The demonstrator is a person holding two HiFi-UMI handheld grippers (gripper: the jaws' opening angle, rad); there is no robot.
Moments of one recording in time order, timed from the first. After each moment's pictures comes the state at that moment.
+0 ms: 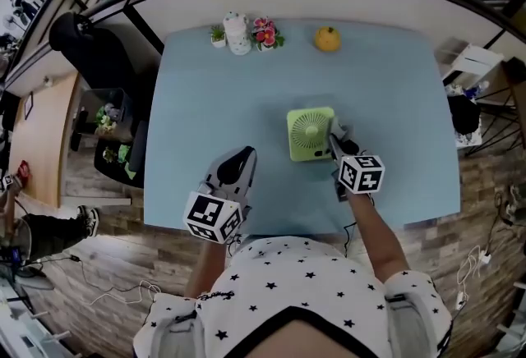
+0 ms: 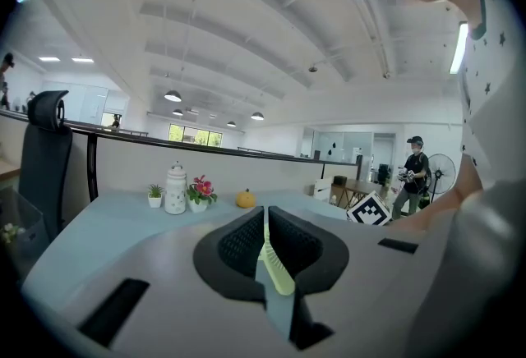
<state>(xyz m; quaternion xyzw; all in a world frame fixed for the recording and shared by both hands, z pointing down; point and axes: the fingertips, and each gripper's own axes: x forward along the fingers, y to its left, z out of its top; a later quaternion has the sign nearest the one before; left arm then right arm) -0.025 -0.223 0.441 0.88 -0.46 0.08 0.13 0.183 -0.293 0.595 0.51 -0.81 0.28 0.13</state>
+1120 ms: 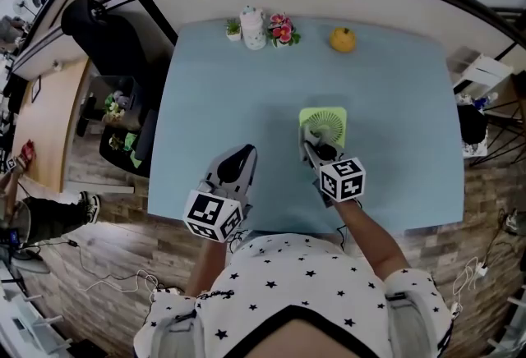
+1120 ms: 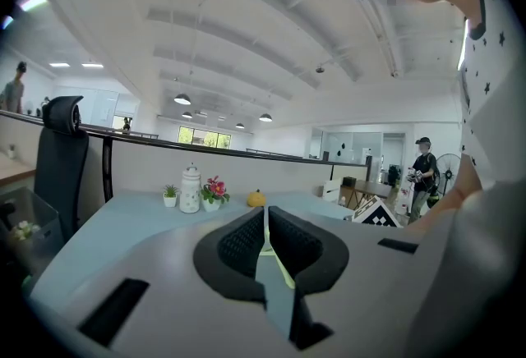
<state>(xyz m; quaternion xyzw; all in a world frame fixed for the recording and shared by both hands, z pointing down) -0.048 -0.214 0.439 0.86 -0.49 0.08 0.13 0.077 -0.268 0.587 0.39 -0.87 0.25 0.14</state>
